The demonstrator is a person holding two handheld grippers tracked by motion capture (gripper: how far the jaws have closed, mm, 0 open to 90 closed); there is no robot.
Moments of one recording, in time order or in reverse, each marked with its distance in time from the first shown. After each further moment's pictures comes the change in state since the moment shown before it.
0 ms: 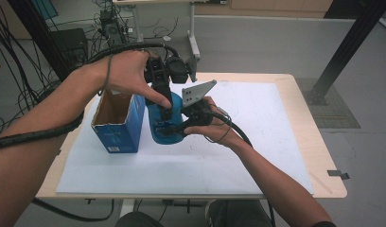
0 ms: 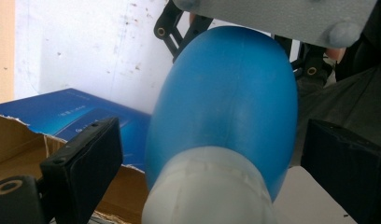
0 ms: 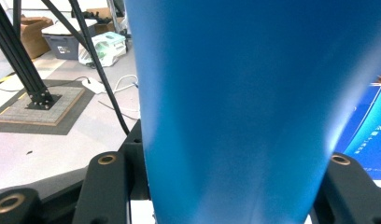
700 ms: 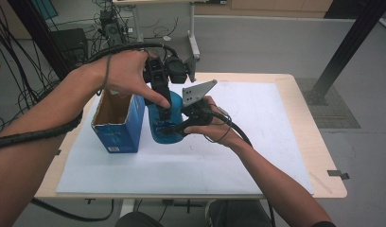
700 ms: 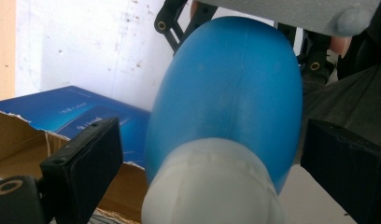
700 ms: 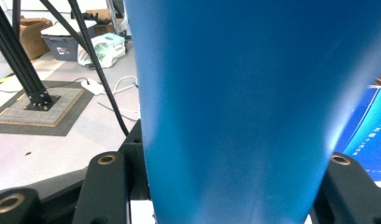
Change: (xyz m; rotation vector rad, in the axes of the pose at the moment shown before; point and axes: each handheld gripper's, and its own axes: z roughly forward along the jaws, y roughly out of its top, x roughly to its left) left arm 0.000 -0.002 0.000 0.008 0.005 0.000; right arm 0.000 0.000 -0.001 -0.005 -0.003 -0.003
